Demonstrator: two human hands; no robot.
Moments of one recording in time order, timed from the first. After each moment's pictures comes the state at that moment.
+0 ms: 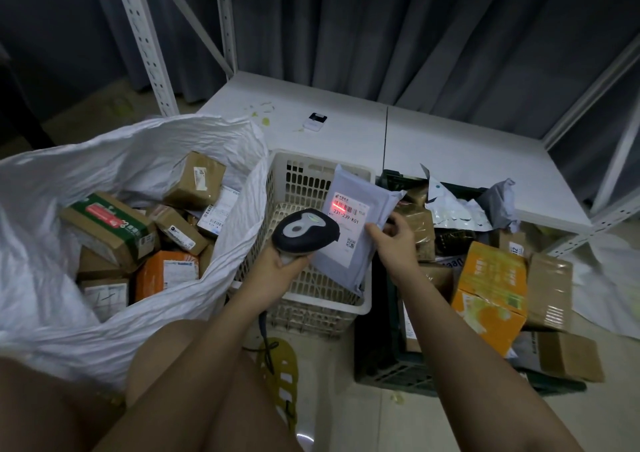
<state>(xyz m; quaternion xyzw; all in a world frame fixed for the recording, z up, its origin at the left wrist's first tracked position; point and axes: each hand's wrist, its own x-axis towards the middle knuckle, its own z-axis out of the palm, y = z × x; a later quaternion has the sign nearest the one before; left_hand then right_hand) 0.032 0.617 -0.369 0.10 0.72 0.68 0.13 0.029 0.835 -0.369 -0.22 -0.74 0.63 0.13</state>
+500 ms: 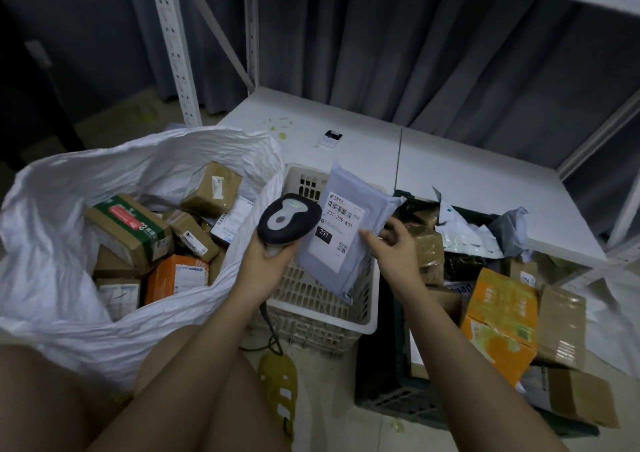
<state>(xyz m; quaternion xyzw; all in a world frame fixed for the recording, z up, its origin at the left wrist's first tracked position) 0.019 0.601 -0.346 0.01 0.70 0.71 0.02 0.025 0.813 -0.340 -0.15 -0.76 0.62 0.11</state>
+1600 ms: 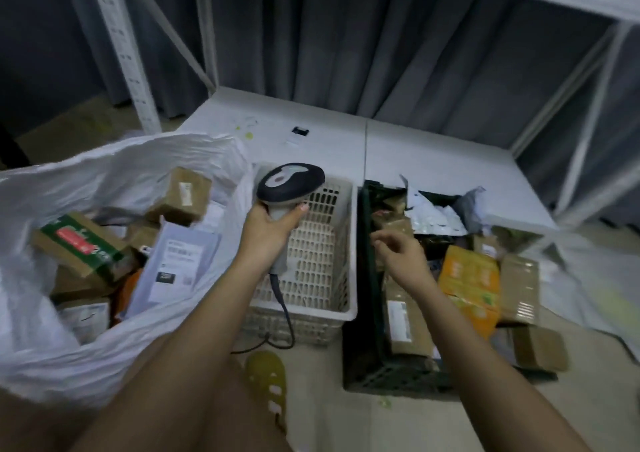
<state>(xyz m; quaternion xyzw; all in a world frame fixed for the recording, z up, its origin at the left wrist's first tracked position) 0.000 0.637 -0.307 0.03 0.72 0.69 0.06 0.072 0.862 -0.338 -0.17 -0.87 0.45 0.08</state>
